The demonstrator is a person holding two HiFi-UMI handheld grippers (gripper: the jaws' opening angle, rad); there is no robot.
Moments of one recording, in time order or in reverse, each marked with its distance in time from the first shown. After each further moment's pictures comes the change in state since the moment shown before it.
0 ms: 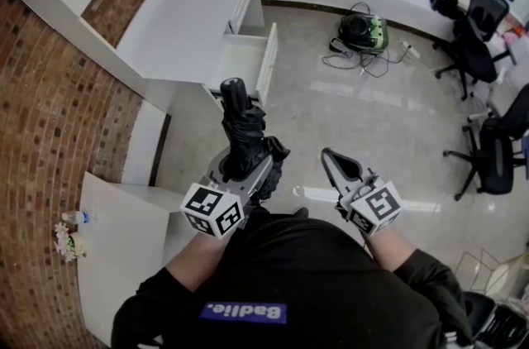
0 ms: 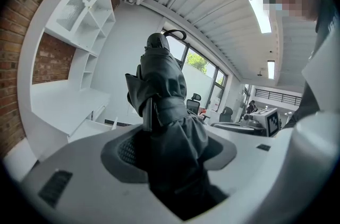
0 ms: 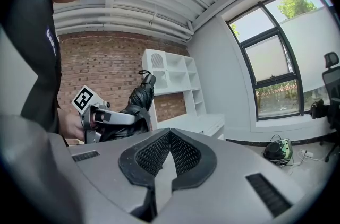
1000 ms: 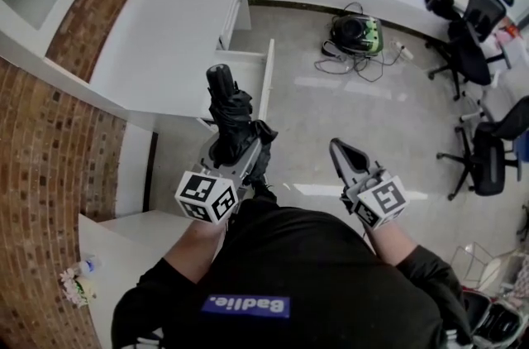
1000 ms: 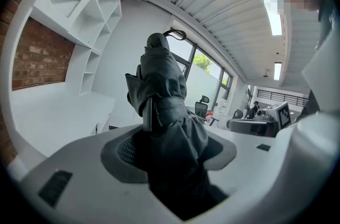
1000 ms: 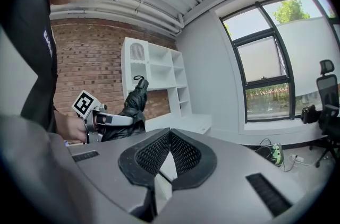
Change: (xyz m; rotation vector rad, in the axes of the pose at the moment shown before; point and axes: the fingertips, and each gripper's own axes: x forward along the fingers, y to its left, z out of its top) left arm 0.109 0.171 0.057 0.003 -0.010 0.010; right arm 0.136 -0.103 0.027 -0.011 0.037 -0.141
